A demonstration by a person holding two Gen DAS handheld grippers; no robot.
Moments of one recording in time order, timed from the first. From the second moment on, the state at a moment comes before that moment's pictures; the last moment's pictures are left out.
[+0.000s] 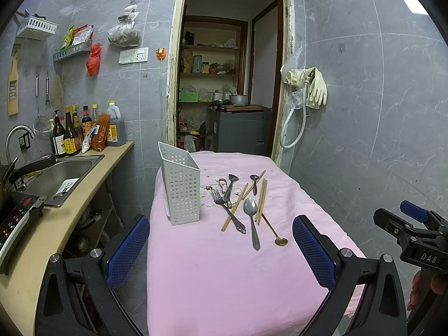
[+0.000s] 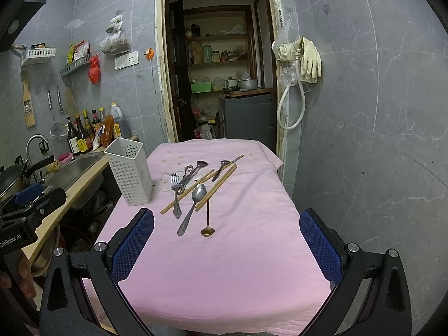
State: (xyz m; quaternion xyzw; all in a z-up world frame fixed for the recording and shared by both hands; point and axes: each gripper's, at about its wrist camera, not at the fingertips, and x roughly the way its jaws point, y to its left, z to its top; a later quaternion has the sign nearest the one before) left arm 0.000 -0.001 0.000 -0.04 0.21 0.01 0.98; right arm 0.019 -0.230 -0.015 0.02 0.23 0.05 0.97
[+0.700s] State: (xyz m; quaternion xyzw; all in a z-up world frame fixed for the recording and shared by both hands) left arm 0.002 0.000 -0.008 -0.04 0.21 0.01 0.98; right arm 0.022 -0.231 -0.017 0.02 0.23 0.05 0.97
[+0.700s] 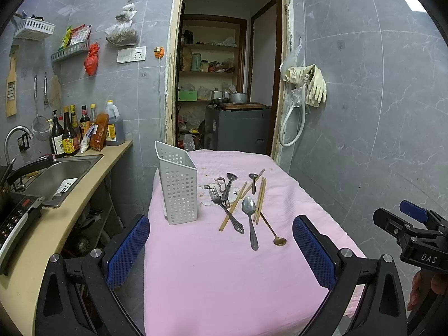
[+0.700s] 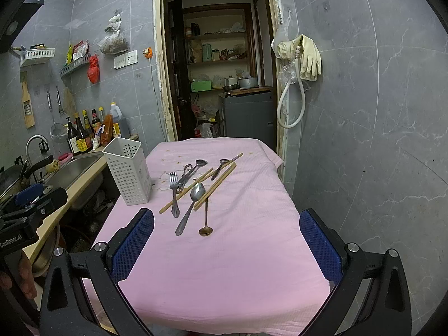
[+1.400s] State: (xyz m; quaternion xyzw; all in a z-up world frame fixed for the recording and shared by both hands) left arm 0.024 -0.002 -0.019 -0.04 0.22 0.01 0.98; right arm 0.033 -0.234 -0.026 0.03 0.24 0.04 0.97
